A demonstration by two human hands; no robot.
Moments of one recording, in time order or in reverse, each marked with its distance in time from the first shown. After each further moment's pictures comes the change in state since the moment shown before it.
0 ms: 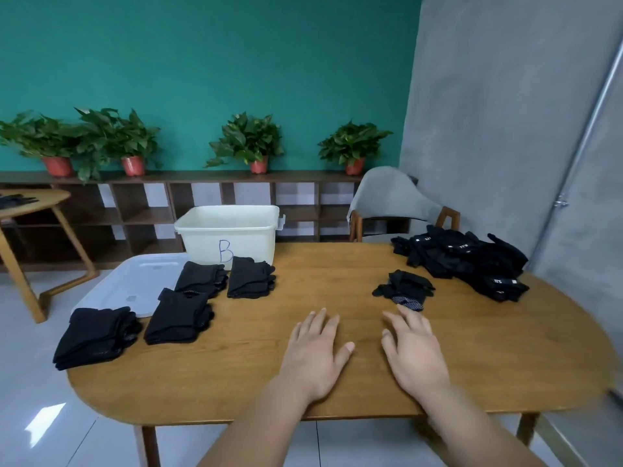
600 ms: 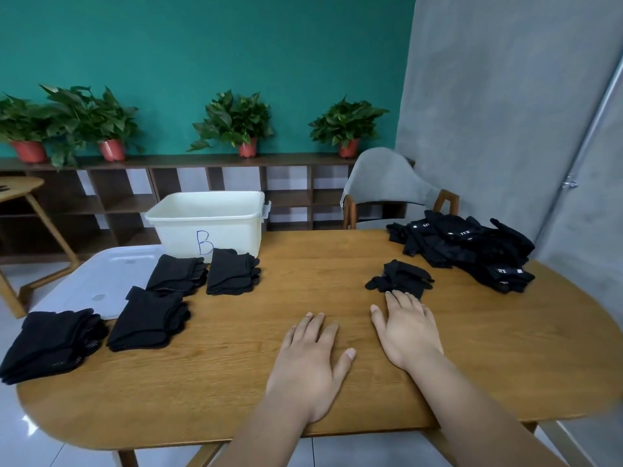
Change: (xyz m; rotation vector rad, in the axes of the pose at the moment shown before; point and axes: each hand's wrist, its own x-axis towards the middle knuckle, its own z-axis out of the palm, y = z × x) left_hand 0.006 0.009 0.022 0.034 0.036 0.030; right_hand 0.060 0.017 0.023 -0.196 -0.134 0.101
